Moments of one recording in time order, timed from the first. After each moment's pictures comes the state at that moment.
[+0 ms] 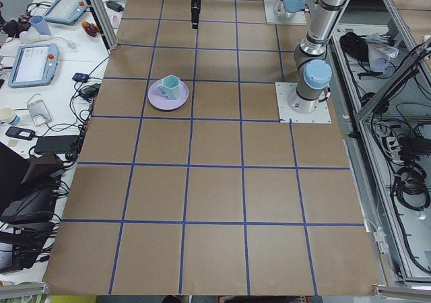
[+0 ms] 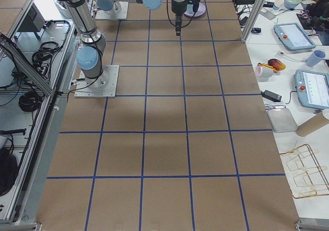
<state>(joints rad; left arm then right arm) -1.54 -1.60 -1.48 -1.56 1.55 0.03 1.52 -1.59 1.64 -1.68 -1.58 0.04</state>
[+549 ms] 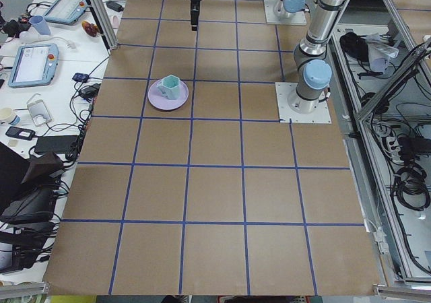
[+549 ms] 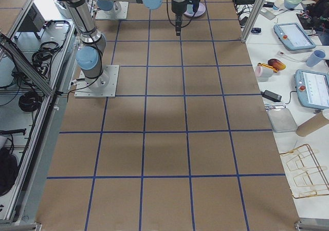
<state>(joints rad) -1.54 -1.61 -1.48 -1.56 1.55 0.03 1.52 -1.59 1.64 -1.68 -1.58 0.04</state>
